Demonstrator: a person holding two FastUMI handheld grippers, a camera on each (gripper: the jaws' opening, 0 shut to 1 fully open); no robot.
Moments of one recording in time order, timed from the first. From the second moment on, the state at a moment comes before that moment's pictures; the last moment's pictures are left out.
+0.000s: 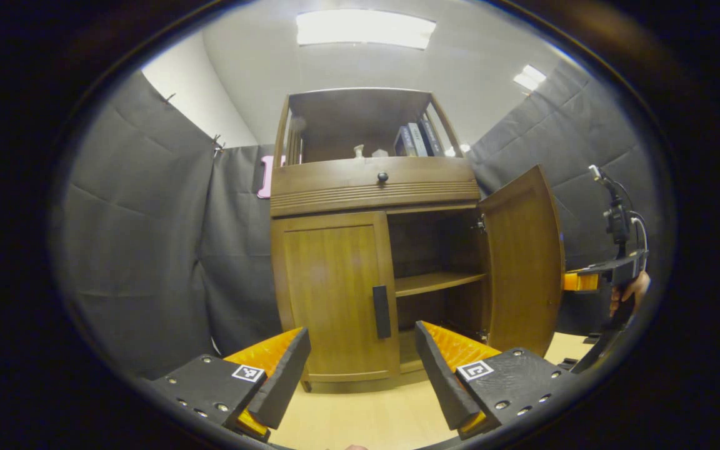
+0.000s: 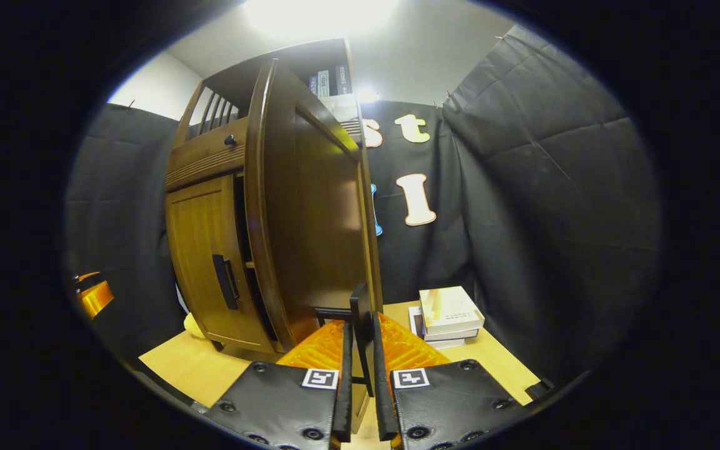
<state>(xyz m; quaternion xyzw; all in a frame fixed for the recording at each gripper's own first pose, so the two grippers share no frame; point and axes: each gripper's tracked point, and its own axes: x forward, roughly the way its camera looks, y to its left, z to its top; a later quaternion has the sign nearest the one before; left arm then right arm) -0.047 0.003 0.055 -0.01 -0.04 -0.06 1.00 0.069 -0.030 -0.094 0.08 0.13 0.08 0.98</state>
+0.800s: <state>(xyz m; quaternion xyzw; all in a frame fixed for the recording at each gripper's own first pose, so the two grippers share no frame) -0.036 -0.006 0.054 -0.01 -0.02 -0.06 1.00 0.031 -0.106 -0.073 0.06 0.11 0.03 0.99</state>
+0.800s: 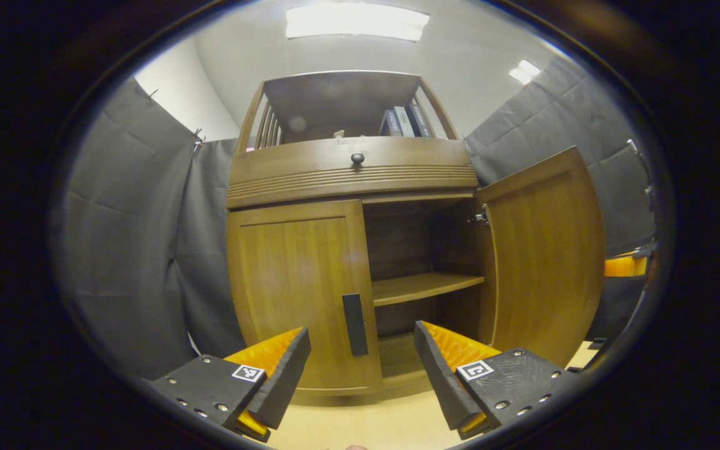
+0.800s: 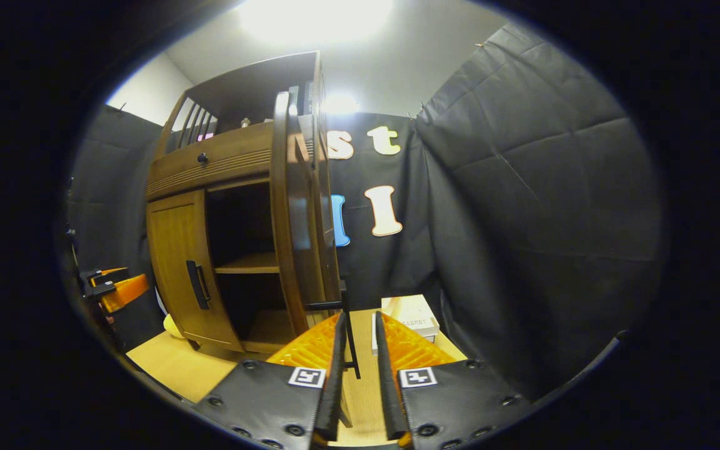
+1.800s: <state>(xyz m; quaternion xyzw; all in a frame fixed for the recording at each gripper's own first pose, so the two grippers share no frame) -0.018 0.007 0.045 -0.01 0.01 -0.03 1.00 -0.052 -0.141 -0.062 0.03 0.11 -0.06 0.99</state>
